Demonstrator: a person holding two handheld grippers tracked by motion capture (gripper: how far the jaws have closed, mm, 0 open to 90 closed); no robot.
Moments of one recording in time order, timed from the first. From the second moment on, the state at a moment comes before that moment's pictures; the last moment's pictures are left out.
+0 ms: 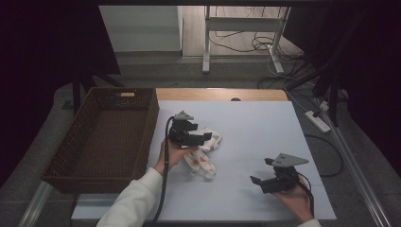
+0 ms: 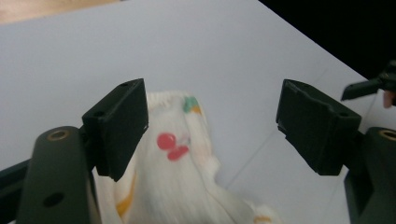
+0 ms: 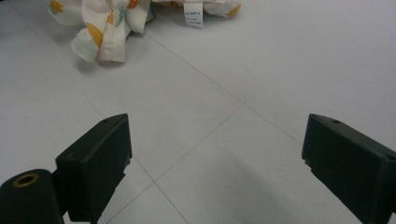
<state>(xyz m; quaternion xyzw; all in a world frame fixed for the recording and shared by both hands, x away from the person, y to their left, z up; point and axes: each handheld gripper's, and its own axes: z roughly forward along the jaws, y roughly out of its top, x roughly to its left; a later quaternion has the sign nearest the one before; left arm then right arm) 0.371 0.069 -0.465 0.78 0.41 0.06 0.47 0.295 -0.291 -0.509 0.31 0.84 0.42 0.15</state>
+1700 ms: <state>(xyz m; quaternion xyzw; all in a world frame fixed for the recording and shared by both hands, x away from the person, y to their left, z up) 0.317 0.110 -0.484 0.80 0.40 0.05 0.45 0.299 -0.281 -0.508 0.30 0.84 0.43 0.15</state>
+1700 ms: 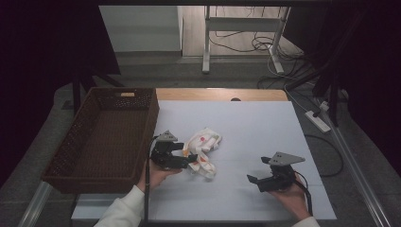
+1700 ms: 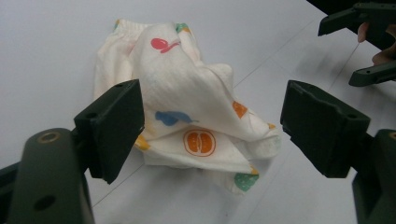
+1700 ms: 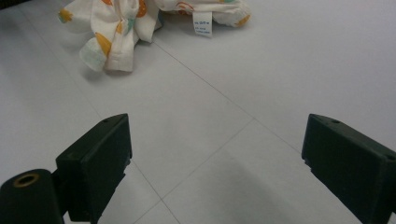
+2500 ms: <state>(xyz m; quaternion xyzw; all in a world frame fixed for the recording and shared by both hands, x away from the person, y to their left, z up) 0.318 0.114 -0.482 0.79 0.41 0.05 0.46 0.305 -0.243 -0.507 0.27 0.85 0.44 0.13</state>
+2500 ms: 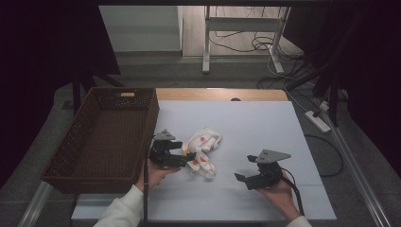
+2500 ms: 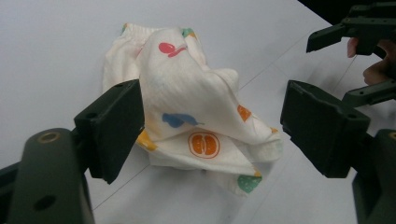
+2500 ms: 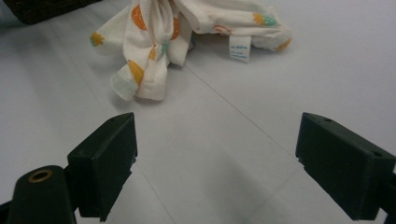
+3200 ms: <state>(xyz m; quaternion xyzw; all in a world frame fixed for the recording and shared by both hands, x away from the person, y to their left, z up) 0.321 0.117 -0.485 0.79 0.41 0.05 0.46 0.319 -0.185 -0.519 0.24 0.87 0.43 0.09</state>
